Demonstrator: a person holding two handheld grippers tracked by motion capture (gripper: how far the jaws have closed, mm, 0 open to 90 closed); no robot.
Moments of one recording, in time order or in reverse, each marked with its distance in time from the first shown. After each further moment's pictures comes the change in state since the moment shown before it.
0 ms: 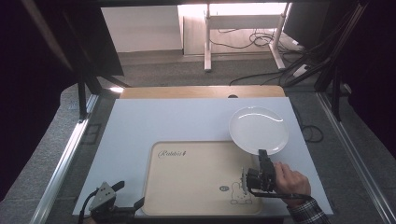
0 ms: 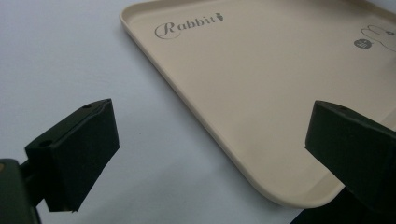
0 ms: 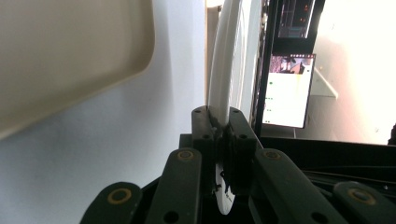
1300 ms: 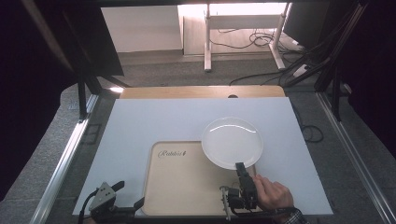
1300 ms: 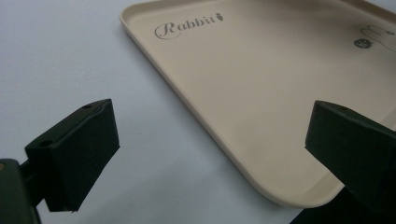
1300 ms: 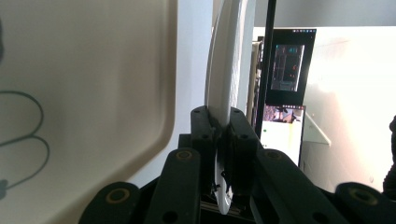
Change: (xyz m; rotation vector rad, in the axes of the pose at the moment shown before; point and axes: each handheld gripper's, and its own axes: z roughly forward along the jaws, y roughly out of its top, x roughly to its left) left arm 0.000 0.000 0.000 -0.001 0.000 0.002; right arm 0.017 0.050 -0.044 -0.188 -0.003 -0.055
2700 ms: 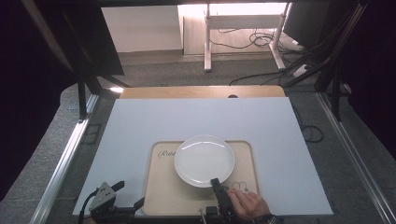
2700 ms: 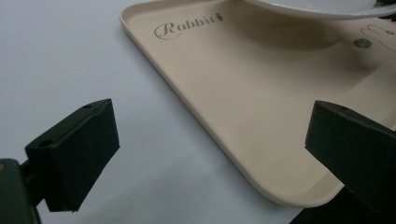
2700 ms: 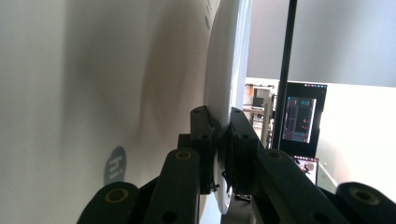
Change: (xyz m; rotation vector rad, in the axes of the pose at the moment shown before) left arm 0.000 0.000 0.000 -0.001 0.000 0.002; right arm 0.036 0.057 -0.008 -0.186 0.066 -0.056
